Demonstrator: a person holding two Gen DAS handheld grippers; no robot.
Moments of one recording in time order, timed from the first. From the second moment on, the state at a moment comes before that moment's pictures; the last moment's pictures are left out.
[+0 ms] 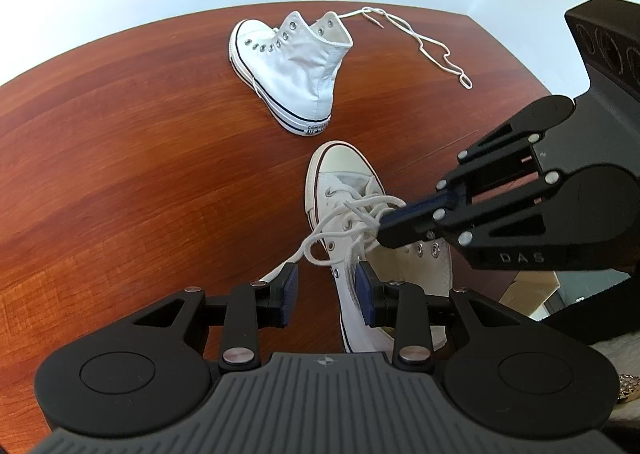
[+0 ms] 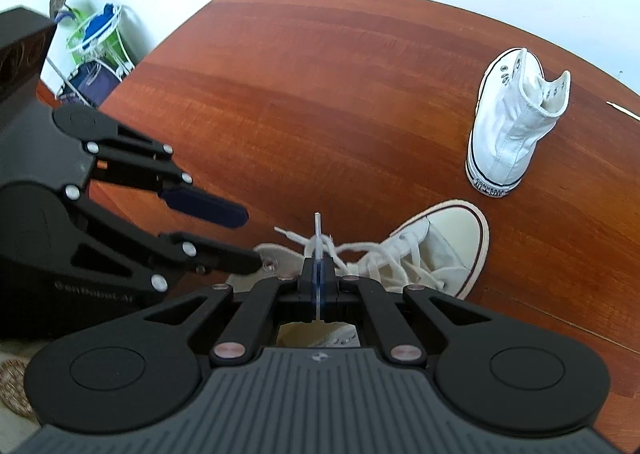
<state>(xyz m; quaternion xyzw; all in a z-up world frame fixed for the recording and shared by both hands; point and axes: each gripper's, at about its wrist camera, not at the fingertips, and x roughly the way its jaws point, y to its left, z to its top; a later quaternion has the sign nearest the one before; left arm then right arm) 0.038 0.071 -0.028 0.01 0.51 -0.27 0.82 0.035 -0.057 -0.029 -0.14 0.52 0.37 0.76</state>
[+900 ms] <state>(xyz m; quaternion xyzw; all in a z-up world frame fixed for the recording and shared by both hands) 0.039 0.089 -0.031 -0.01 0.50 -0.25 0.83 0.020 -0.044 -0.046 -0.27 0.53 0.41 0.69</state>
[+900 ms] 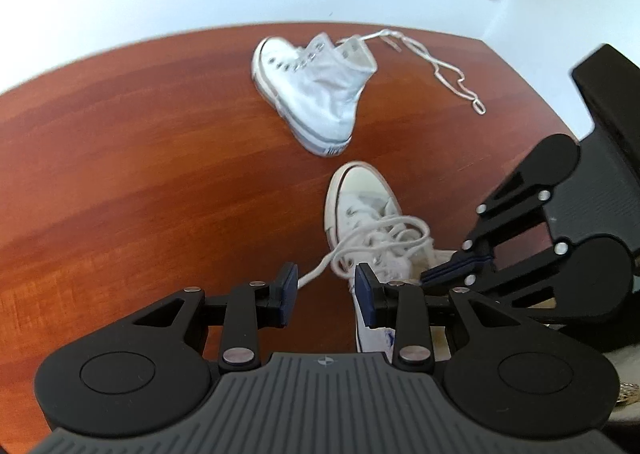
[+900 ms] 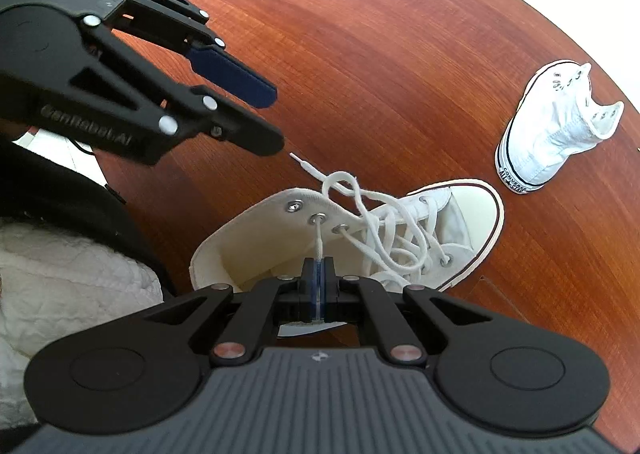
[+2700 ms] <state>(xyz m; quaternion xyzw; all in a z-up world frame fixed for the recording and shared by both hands) 0.008 0.010 -0.056 0.40 0.33 -0.49 0.70 0.020 -0.046 -0.043 -0.25 0.50 0.41 0.73</state>
